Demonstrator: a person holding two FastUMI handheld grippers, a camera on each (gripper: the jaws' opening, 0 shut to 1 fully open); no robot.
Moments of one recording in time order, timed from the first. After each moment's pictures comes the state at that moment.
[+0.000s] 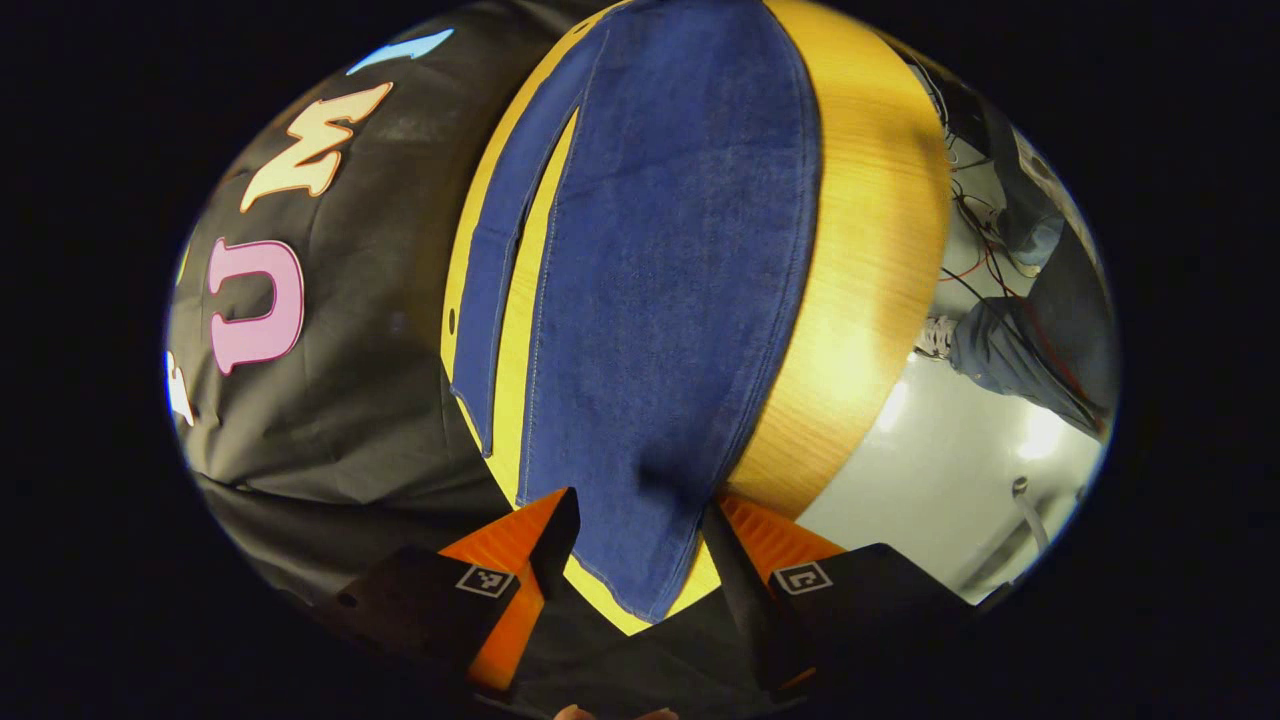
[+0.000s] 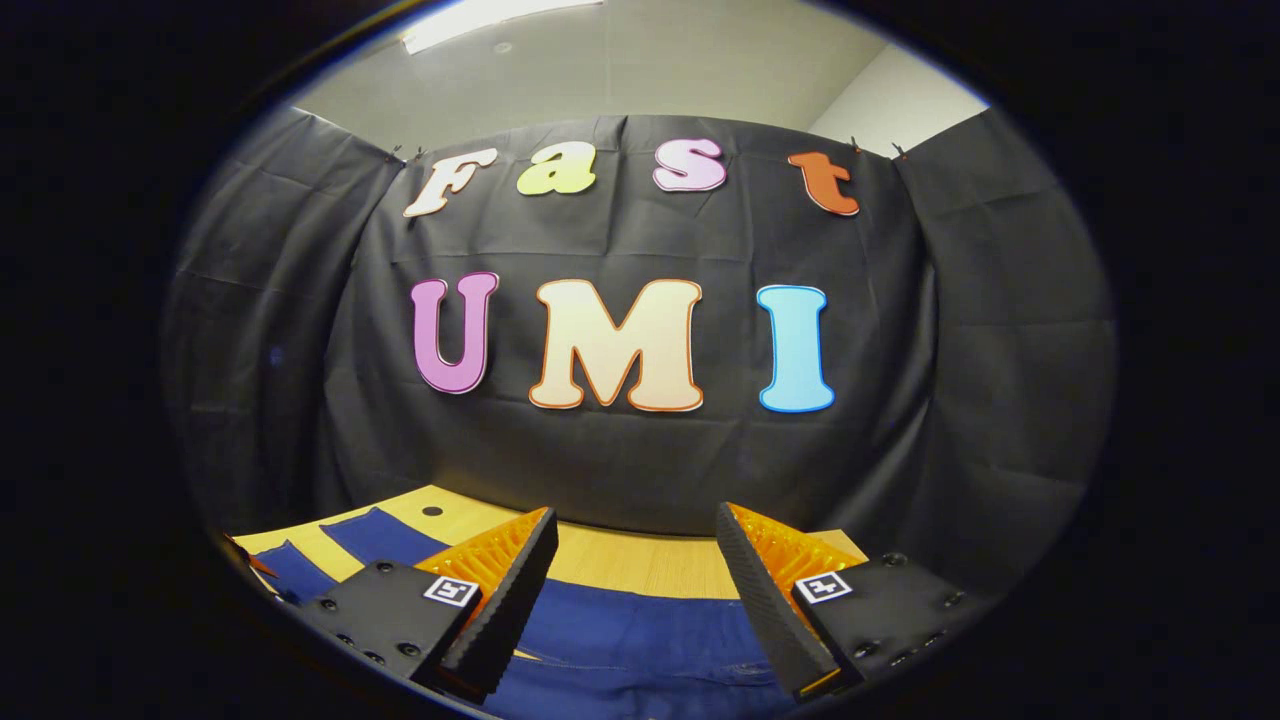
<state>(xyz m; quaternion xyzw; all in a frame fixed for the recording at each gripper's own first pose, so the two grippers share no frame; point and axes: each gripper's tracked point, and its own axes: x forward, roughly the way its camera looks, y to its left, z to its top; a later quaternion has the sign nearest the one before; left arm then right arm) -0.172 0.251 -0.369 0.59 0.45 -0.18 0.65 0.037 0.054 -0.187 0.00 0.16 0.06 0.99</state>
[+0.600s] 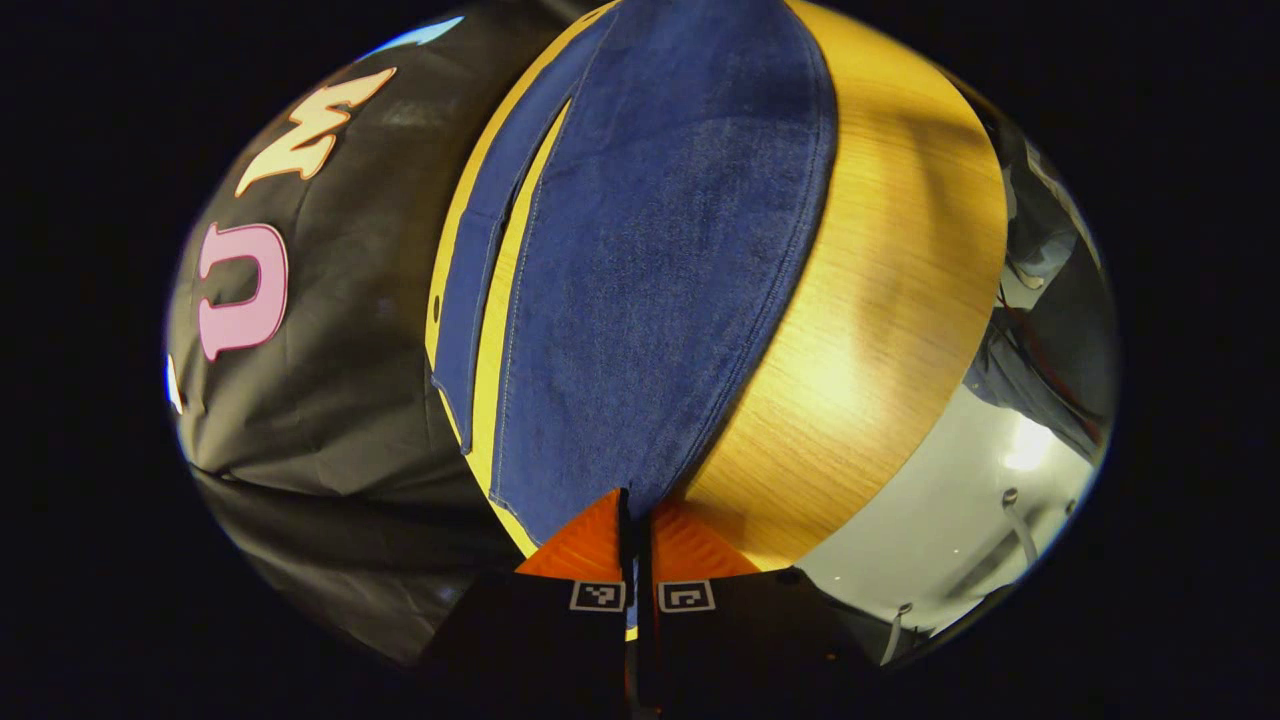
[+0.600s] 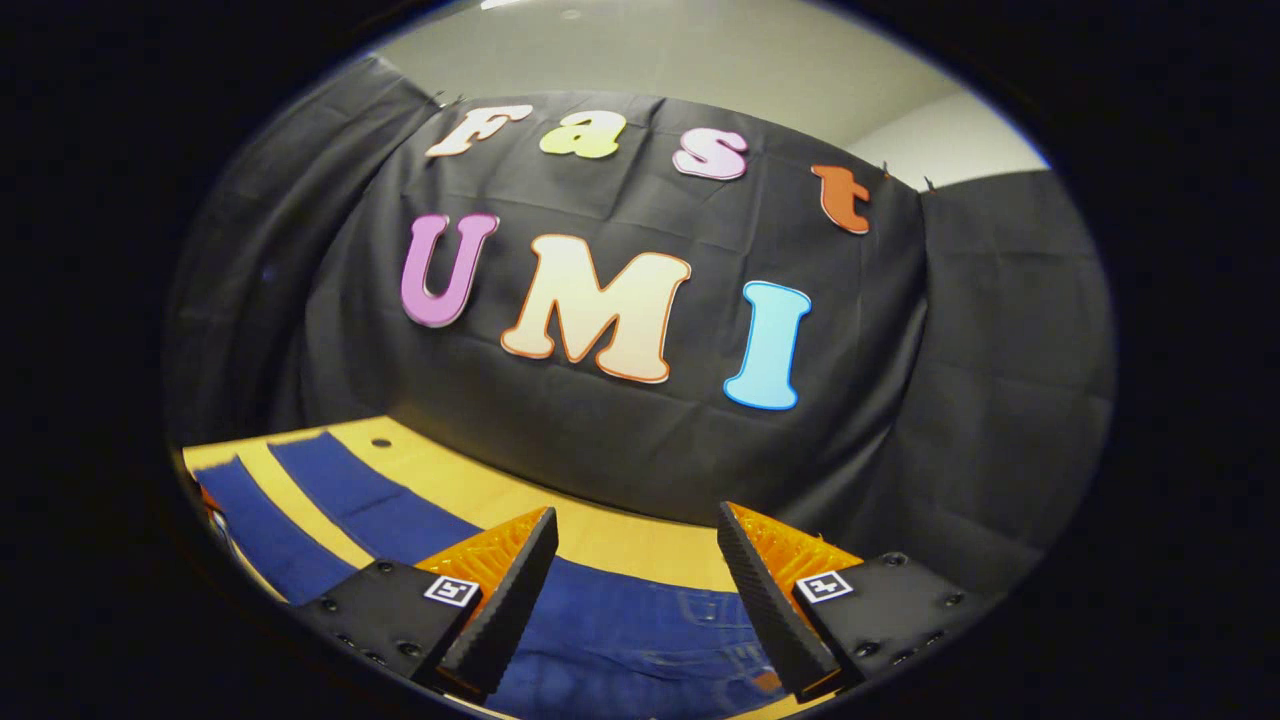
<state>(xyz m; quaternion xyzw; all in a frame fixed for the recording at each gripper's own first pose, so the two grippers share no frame) -0.168 0.255 -0.390 0.55 0.48 -0.17 0.66 0.010 -0.010 -0.217 -0.16 0.18 0.06 0.97</state>
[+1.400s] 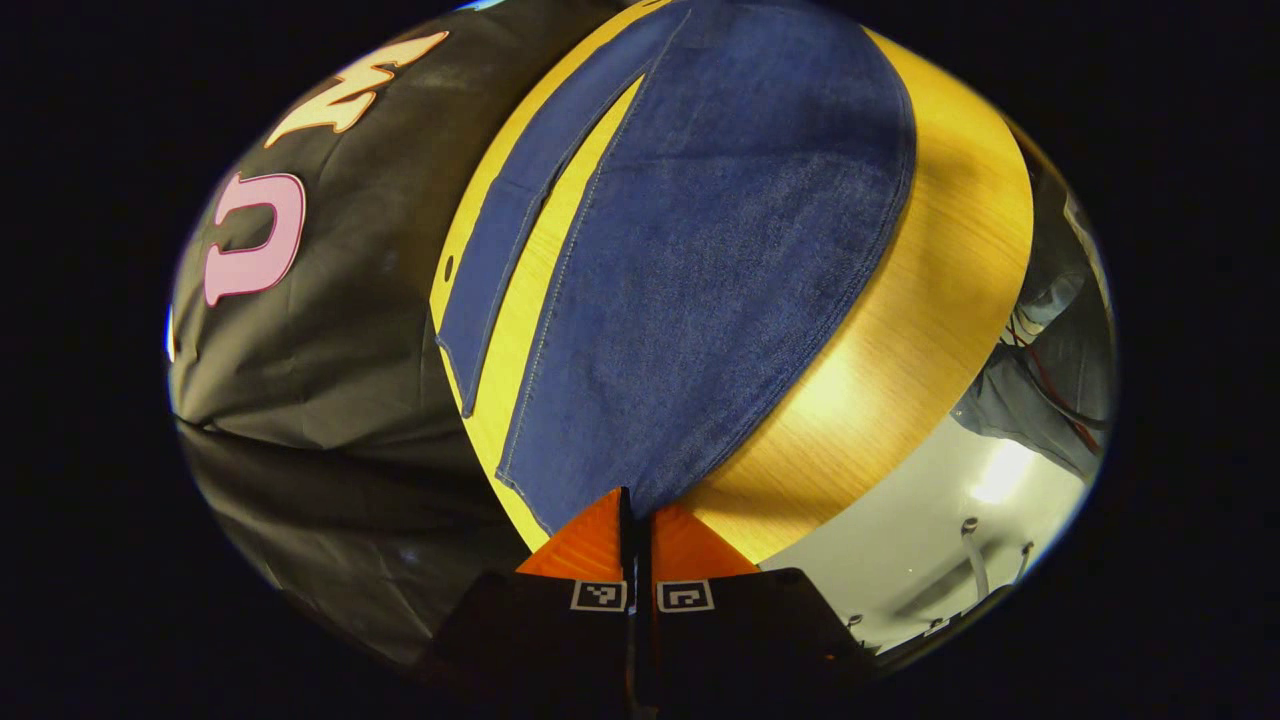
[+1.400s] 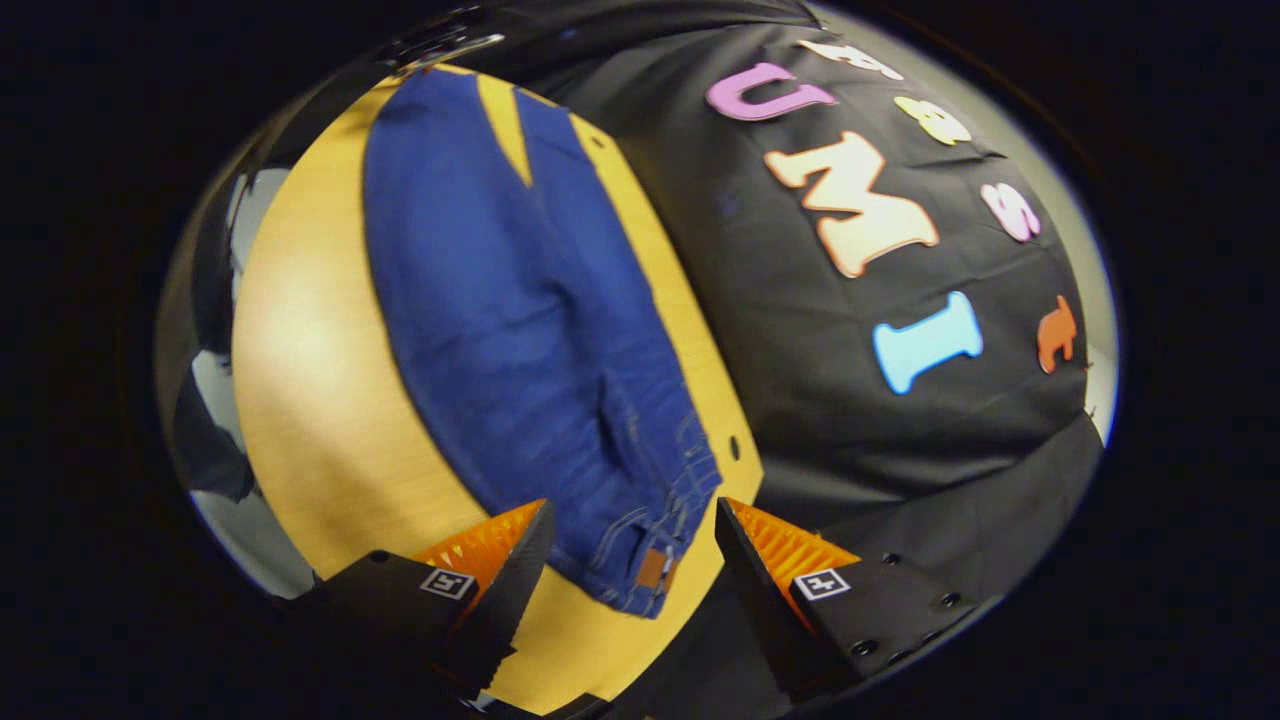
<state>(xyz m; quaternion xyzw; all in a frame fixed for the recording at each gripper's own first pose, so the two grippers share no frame) -0.166 0.250 -0.365 0.52 0.51 -0.13 0.67 -0.156 -0.114 -0.407 -0.51 0.33 0.28 0.74</state>
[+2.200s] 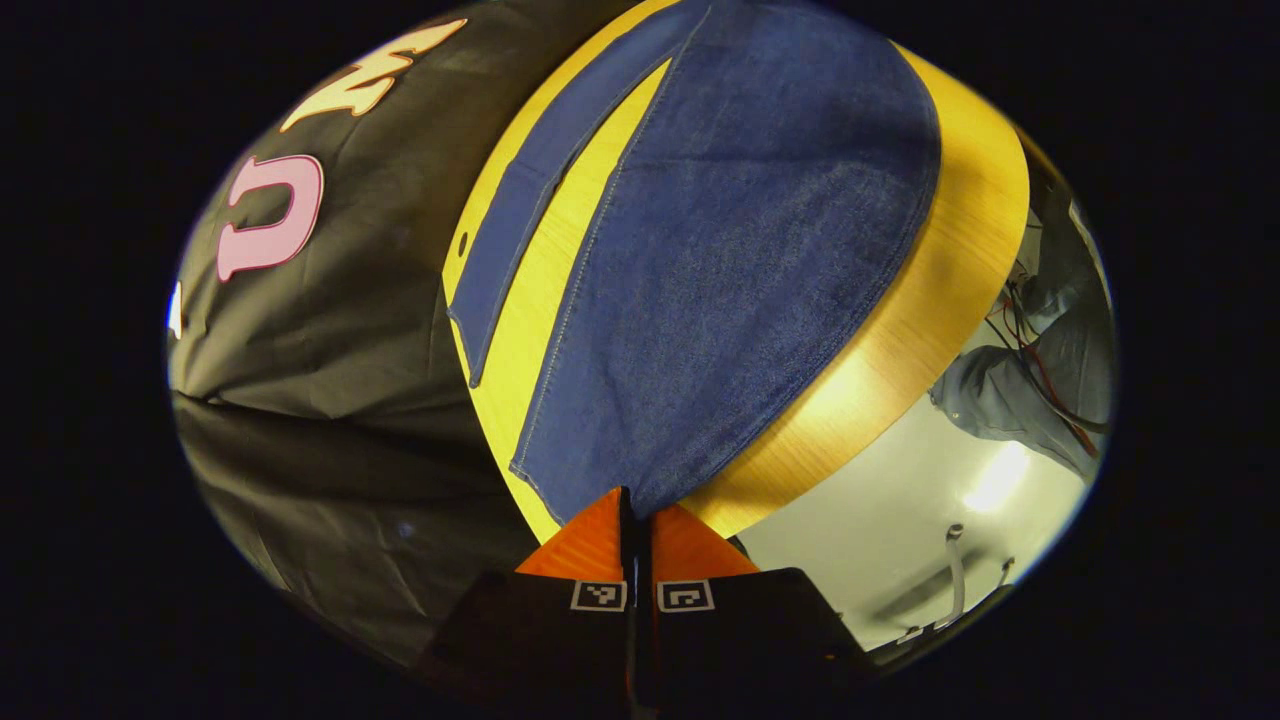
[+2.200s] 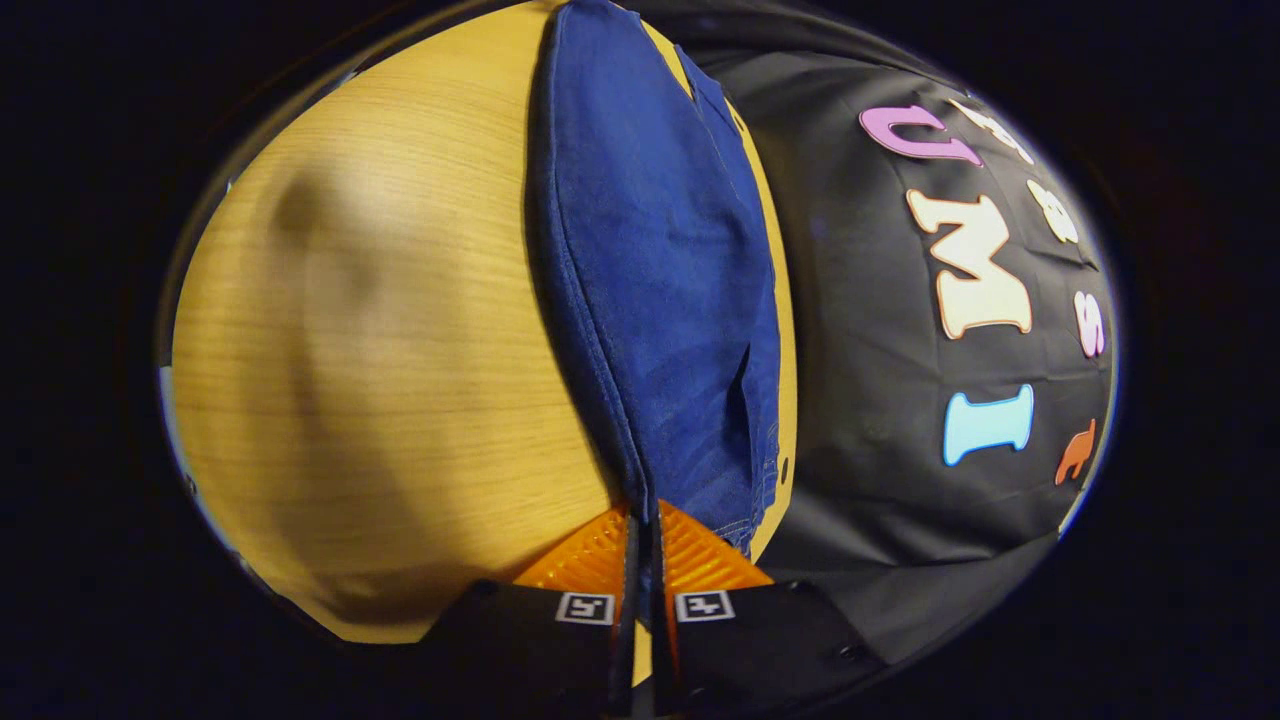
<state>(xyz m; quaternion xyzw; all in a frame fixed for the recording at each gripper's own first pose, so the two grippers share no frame) -0.169 0.240 -0.351 0.51 0.53 -0.08 0.67 -0.150 -0.120 -0.486 -0.60 0.30 0.32 0.67</state>
